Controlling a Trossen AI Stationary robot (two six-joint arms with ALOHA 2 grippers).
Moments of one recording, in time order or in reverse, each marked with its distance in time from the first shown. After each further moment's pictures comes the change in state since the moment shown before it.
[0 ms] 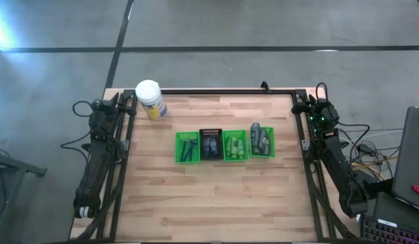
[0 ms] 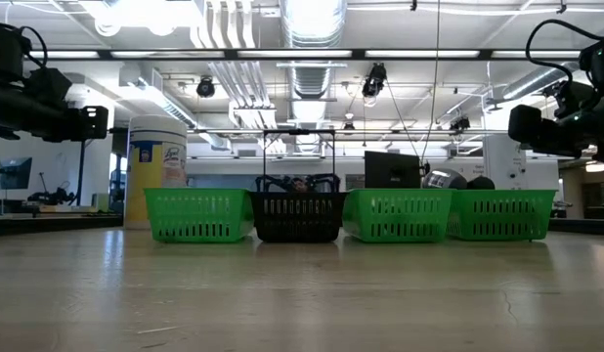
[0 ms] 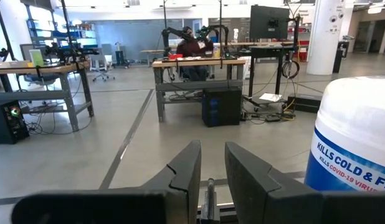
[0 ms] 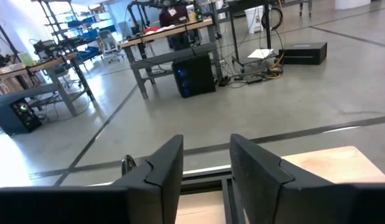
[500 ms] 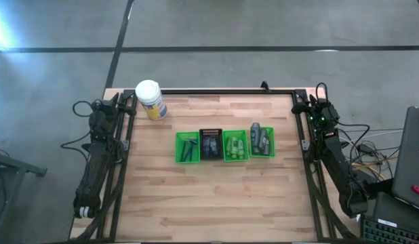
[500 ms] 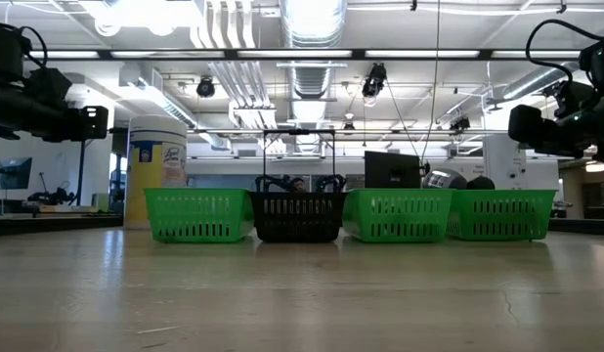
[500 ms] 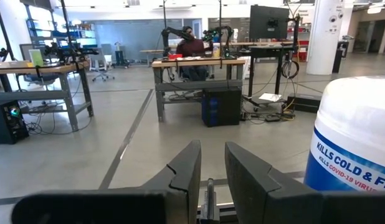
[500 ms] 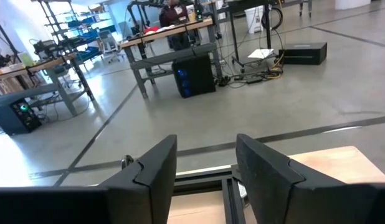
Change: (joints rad) left arm 0.000 0.000 0.000 0.000 0.001 0.000; right arm 0.000 0.000 0.000 0.000 0.000 0.000
